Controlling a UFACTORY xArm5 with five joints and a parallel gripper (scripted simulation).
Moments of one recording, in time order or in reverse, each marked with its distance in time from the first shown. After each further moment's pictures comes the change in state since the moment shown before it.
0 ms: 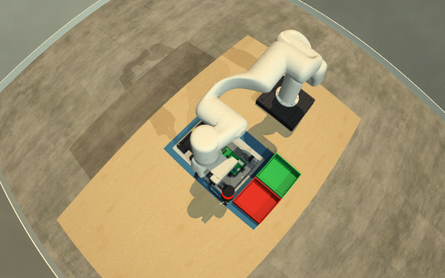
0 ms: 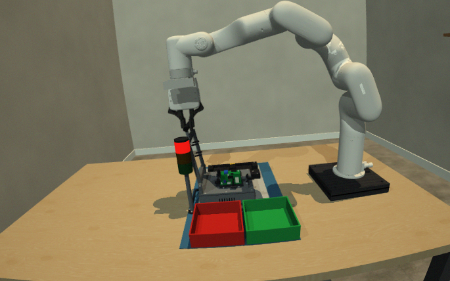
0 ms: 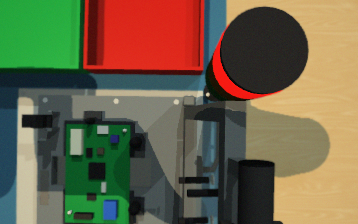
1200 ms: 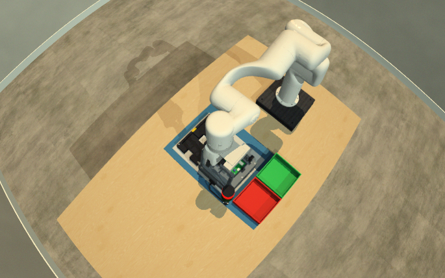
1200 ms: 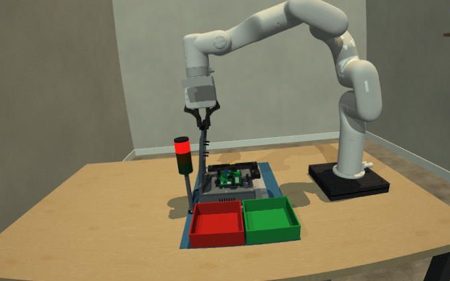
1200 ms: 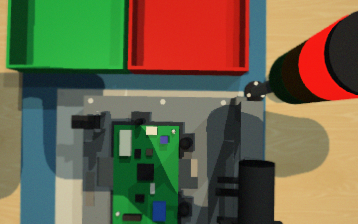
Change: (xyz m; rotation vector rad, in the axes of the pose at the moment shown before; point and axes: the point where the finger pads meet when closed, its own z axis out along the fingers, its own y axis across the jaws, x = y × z) arm 0.000 -0.054 0.001 -0.001 0.000 0.000
